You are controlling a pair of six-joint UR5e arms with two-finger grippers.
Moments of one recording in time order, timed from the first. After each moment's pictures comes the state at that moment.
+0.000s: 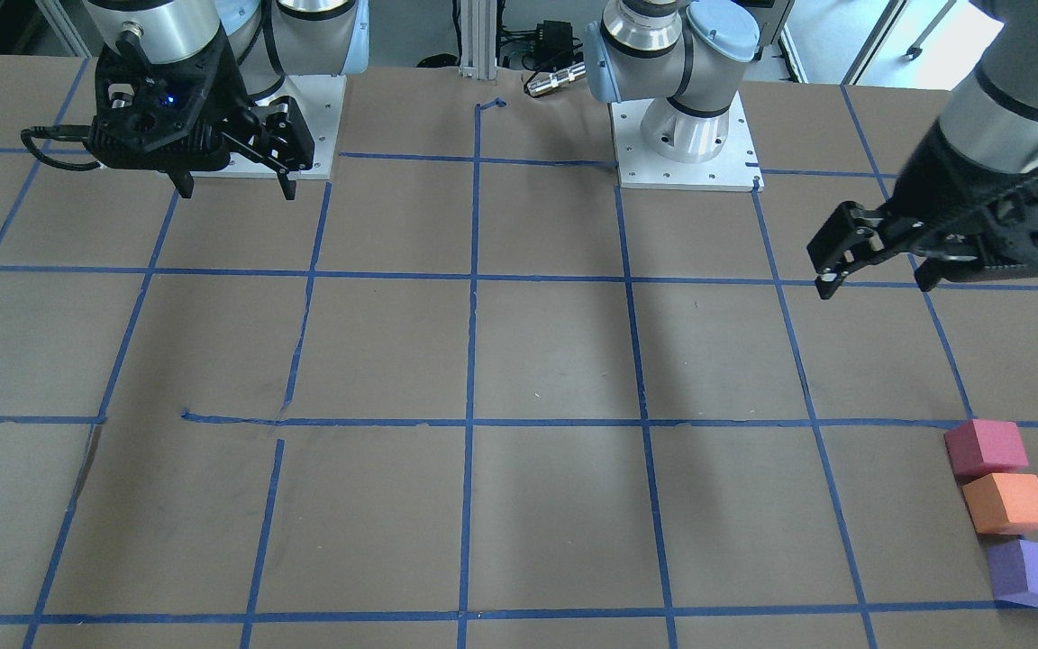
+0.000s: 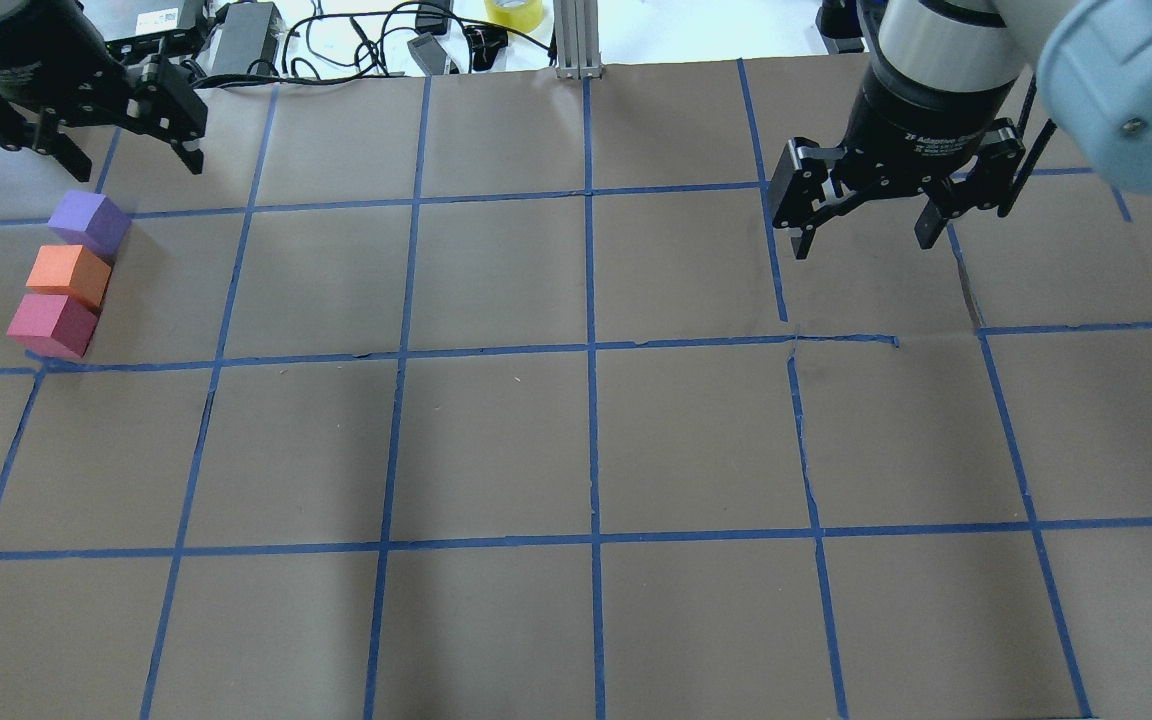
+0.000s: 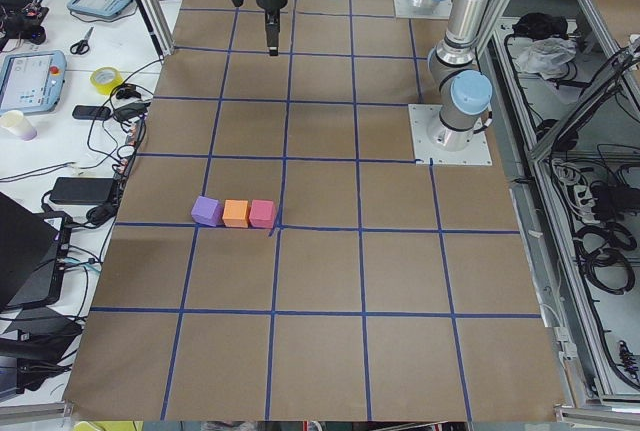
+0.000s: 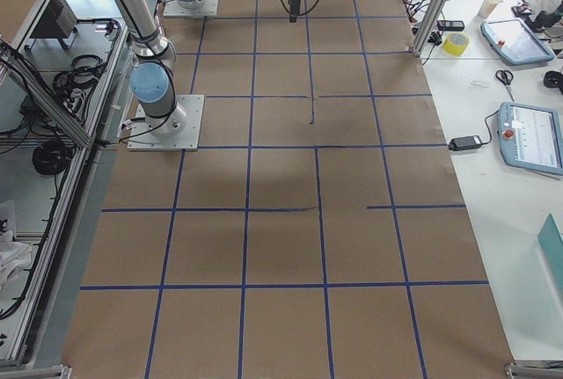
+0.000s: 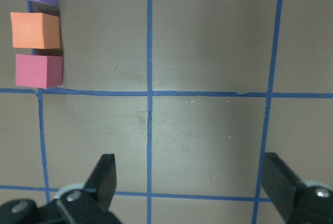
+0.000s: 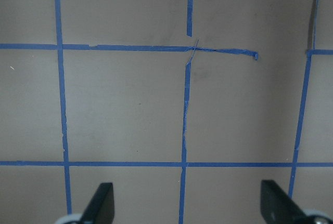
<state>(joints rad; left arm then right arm) -1.44 -1.67 -1.42 -1.57 1.62 0.04 1.65 -1.59 1.53 -1.47 -1.60 0.05</state>
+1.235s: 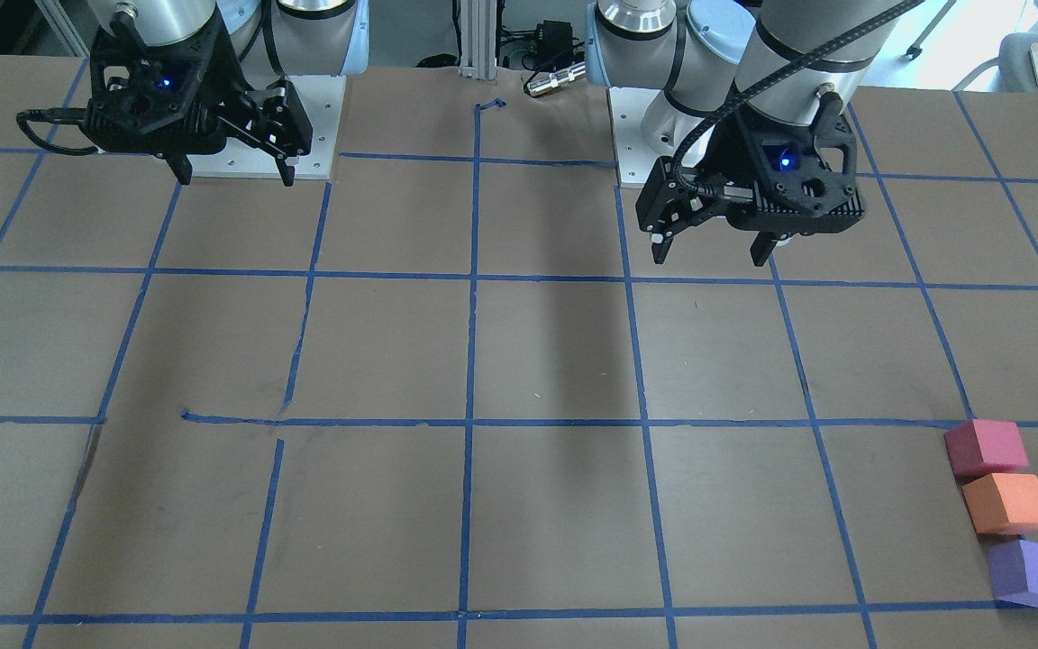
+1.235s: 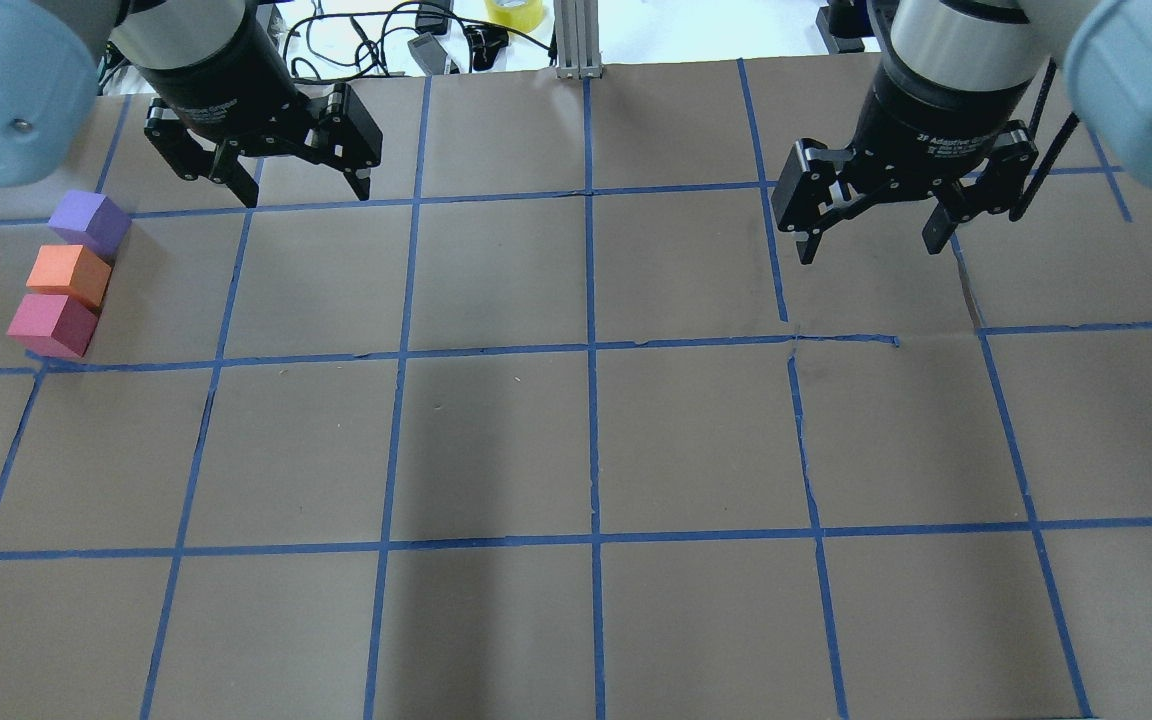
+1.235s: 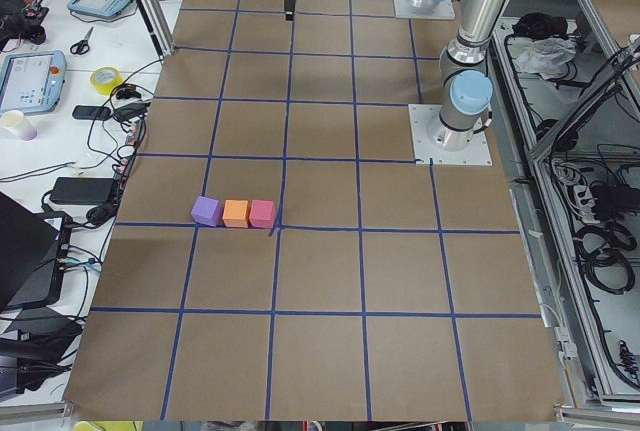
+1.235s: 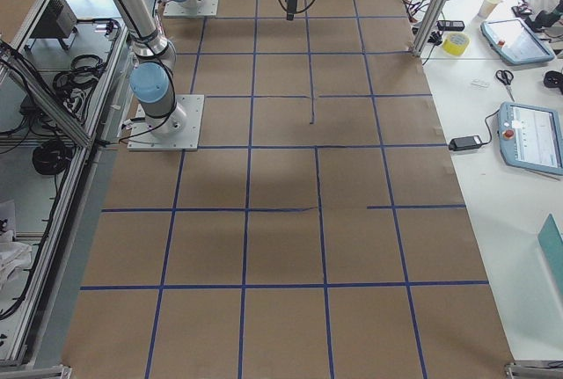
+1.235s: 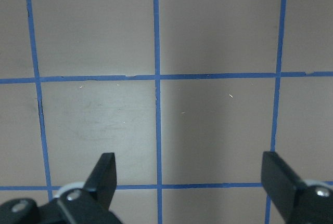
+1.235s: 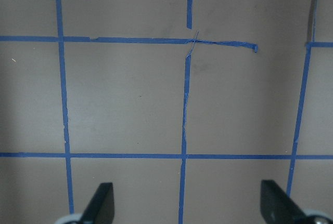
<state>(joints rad) -1.61 -1.63 -1.48 -1.53 1.56 -0.06 1.64 -1.61 1.52 -1.44 -1.59 0.04</state>
